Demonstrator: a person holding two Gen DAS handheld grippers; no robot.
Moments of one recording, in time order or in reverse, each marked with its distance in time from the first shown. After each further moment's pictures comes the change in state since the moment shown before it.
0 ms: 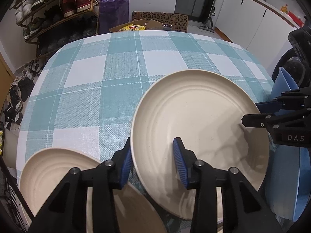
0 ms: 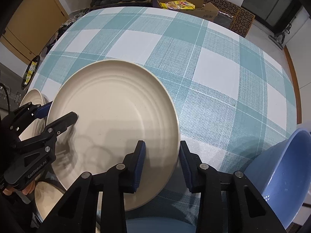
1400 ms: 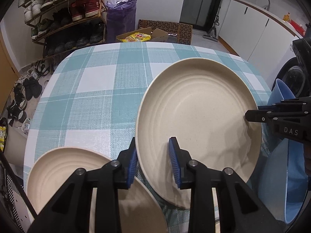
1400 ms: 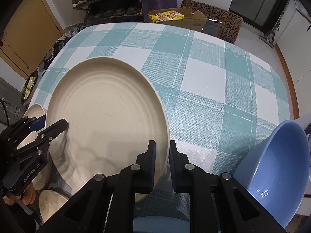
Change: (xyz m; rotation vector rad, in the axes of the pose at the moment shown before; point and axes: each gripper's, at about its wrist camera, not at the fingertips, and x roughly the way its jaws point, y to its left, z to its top) left arm -0.028 0.004 -0.002 -0.042 -0.067 0.020; right arm -0.024 -0.013 -0.007 0.067 -0.097 -0.011
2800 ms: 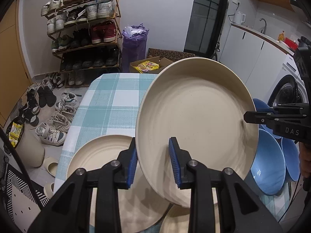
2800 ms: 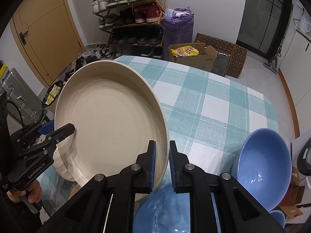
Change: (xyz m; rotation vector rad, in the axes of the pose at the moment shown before) left arm -0.123 0.016 -0.039 -0.048 -0.201 0.030; right arm -0.120 0.058 -0.042 -0.073 -0.227 0.066
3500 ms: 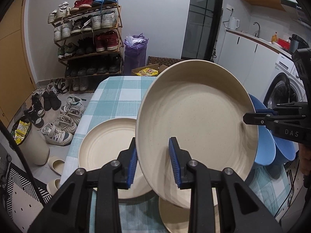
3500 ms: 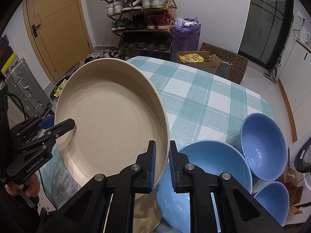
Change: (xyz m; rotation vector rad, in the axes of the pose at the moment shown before) left arm -0.059 0.000 -0.051 0.014 -0.074 0.002; right arm -0.052 0.044 -0.064 -0.056 -0.063 -0.005
